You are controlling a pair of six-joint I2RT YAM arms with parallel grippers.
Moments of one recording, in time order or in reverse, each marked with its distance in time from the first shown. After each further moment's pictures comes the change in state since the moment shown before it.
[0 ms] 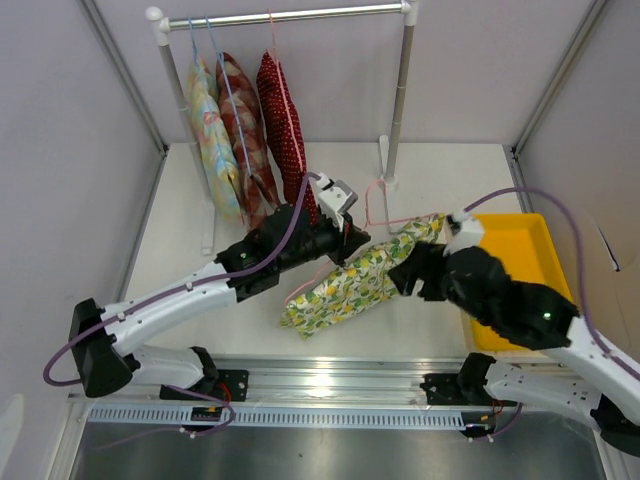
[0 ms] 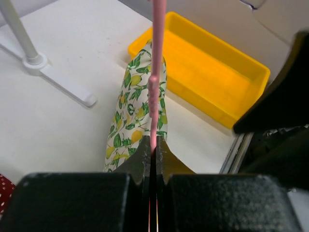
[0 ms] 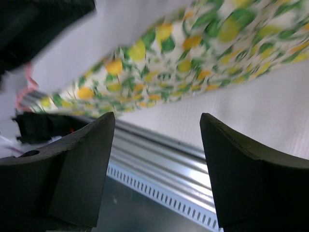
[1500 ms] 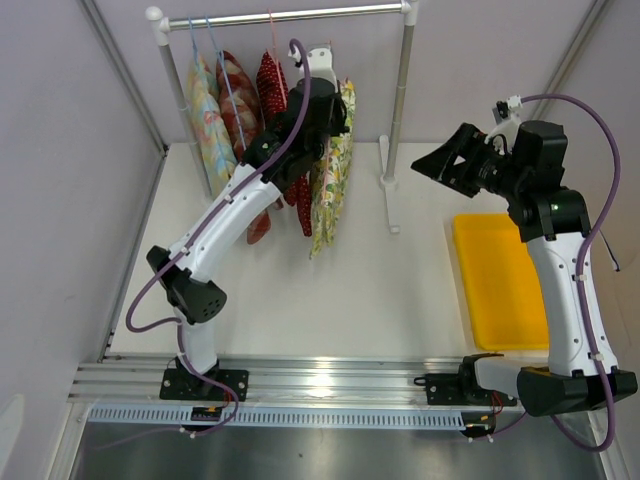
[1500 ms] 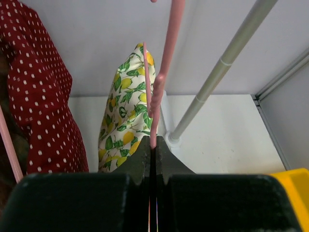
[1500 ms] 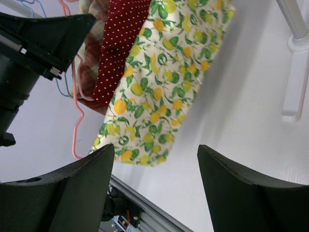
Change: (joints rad) left arm 0.223 0.632 1.162 -0.536 -0.584 -0.121; right arm -0.926 0.462 0.536 0.150 -0.944 -0.220
